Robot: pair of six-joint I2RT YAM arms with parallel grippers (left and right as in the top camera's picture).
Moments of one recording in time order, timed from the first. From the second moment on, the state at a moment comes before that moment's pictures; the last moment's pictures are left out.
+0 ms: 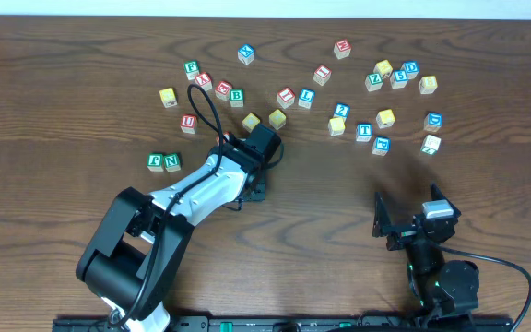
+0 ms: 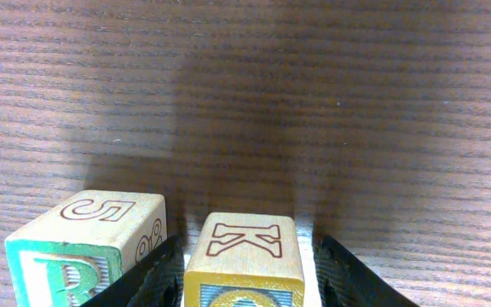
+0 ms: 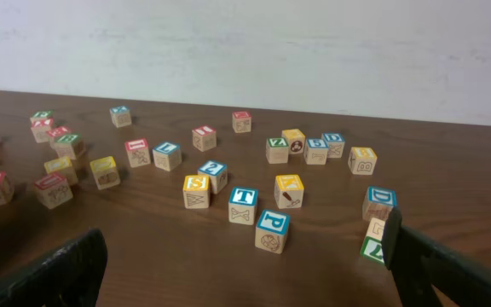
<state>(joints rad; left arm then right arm) -0.57 1.83 1.05 -0.66 -0.14 -0.58 0.16 0.01 0.01 -0.07 0.00 0.01</state>
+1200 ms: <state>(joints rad) -0.47 1.55 1.05 -0.72 -0.32 -0.51 0.16 0.01 0.01 -0.07 0.00 0.01</state>
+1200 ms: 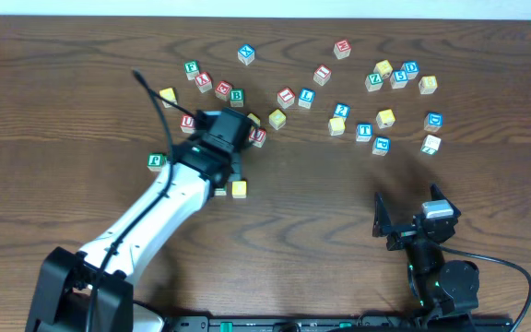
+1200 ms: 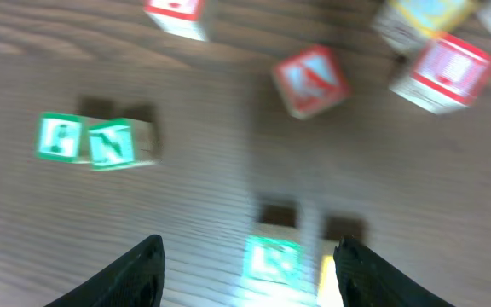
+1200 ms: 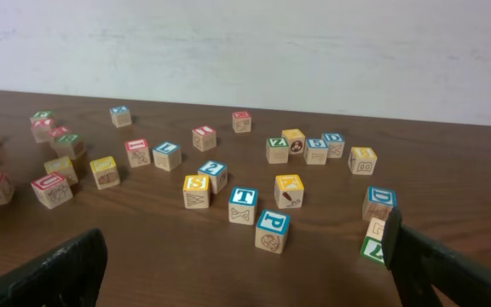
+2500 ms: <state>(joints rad) -0.32 1.69 1.05 -0.77 -0.08 -0.19 0.16 0.01 0.01 -0.07 0.00 0.01</state>
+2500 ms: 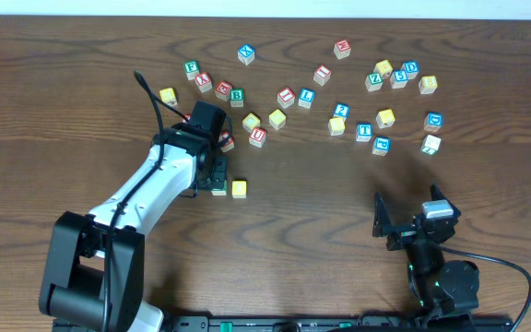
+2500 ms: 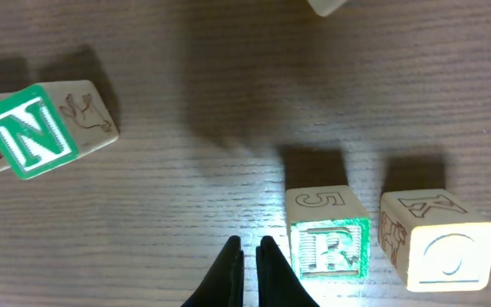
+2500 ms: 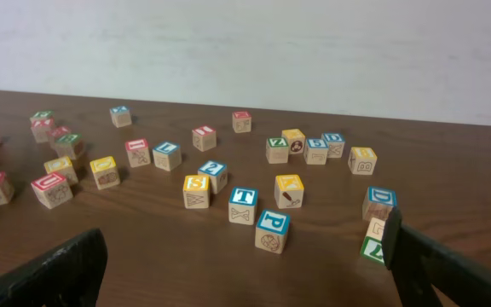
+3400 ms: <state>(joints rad) -0.32 1.69 1.04 -0.75 0.00 -0.09 0.16 0.01 0.01 -0.07 0.00 0.01</state>
